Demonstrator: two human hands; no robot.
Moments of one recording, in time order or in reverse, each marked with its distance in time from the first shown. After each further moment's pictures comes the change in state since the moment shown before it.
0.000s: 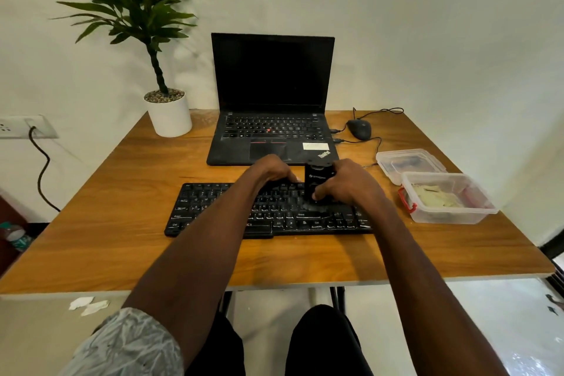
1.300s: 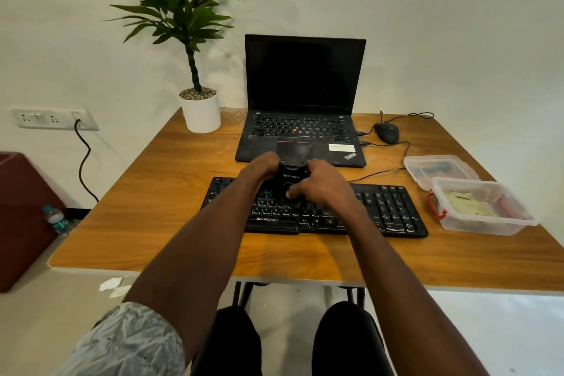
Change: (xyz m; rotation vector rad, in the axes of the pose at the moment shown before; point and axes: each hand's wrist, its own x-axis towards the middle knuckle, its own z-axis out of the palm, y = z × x) left_hand -0.011 -0.041 -0.044 0.140 0.100 -0.017; right_hand -0.004 -0.064 0.053 0.027 -0.049 -0.151
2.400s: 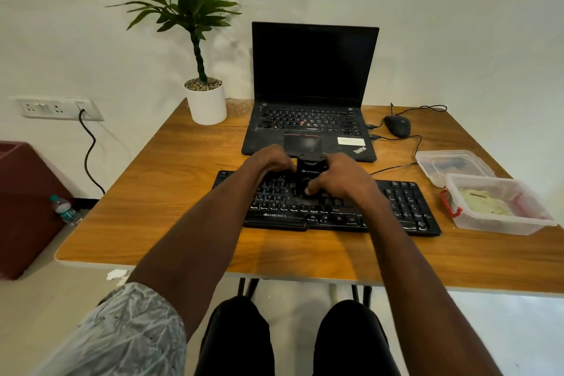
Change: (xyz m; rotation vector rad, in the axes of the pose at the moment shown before) left_hand 0.004 -0.002 -0.006 0.025 -0.055 -0.054; right_hand 0.009 0.008 -0.009 -0.018 -0.077 0.057
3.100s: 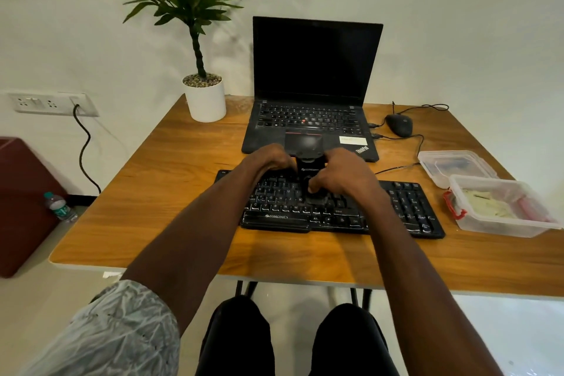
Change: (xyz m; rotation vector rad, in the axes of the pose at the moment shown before) left_hand 0.012 -0.006 -0.001 0.043 -0.020 0.055; right_hand 0.001 -0.012 -0.004 -0.135 0.059 -0.007
